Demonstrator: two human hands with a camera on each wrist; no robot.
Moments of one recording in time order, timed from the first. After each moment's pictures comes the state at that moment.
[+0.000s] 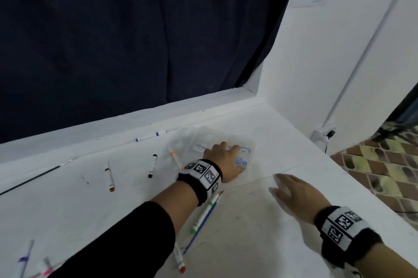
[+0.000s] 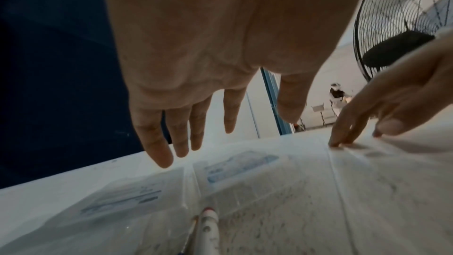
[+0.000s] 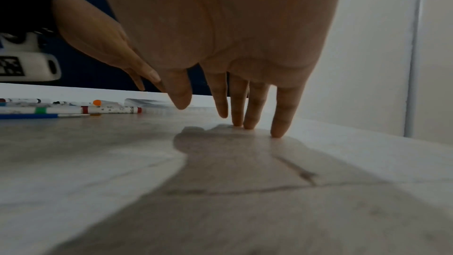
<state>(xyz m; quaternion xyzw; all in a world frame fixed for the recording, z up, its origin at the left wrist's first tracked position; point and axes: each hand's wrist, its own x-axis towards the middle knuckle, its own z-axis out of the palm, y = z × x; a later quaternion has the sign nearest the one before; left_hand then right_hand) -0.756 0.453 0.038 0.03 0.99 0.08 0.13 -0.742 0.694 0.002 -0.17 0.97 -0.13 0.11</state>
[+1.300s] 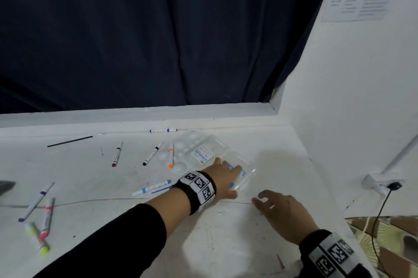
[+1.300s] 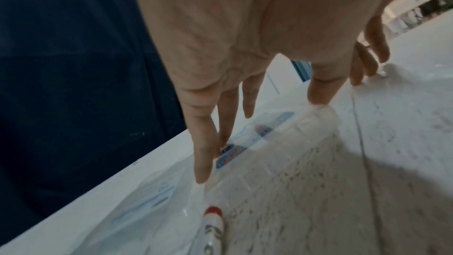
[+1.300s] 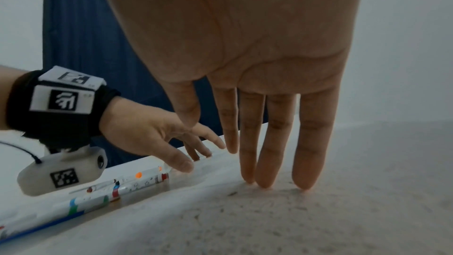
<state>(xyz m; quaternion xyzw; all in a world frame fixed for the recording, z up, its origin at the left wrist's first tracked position) -0.784 0.520 0.021 -0.04 0.98 0.04 0.17 -0.822 0.729 0.016 -0.31 0.91 -0.19 0.17</state>
